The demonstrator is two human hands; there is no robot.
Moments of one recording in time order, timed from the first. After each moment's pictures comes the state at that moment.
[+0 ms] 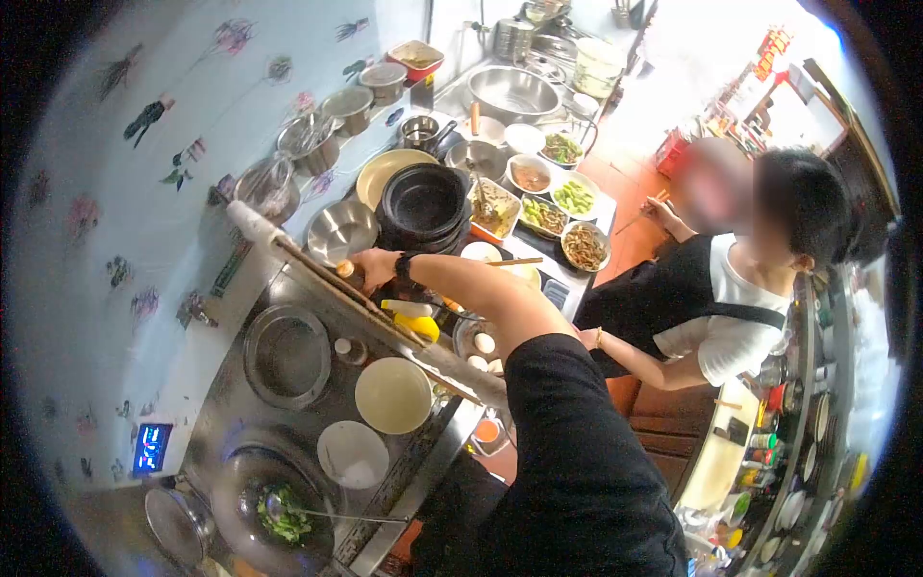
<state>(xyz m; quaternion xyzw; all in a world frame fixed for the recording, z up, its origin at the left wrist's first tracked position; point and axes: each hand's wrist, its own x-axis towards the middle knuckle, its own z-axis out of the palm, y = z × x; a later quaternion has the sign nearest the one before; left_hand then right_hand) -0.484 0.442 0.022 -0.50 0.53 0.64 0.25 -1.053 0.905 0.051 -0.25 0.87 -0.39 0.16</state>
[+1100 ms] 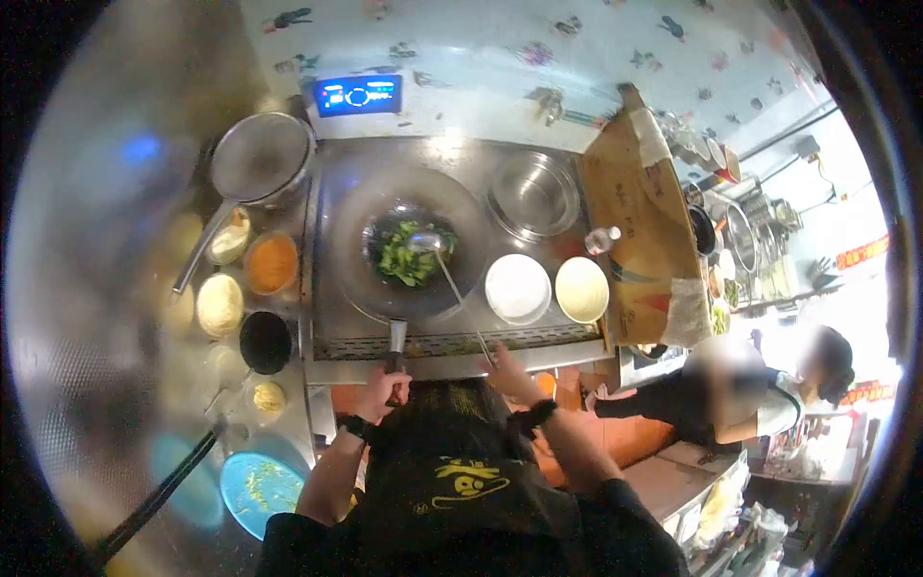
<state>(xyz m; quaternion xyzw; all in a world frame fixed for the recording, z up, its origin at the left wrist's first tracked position) -0.323 0.340 -0.073 -0.25 0.37 0.88 0.15 -0.507 0.615 -0.006 -0.18 0.89 -0.29 0.32</state>
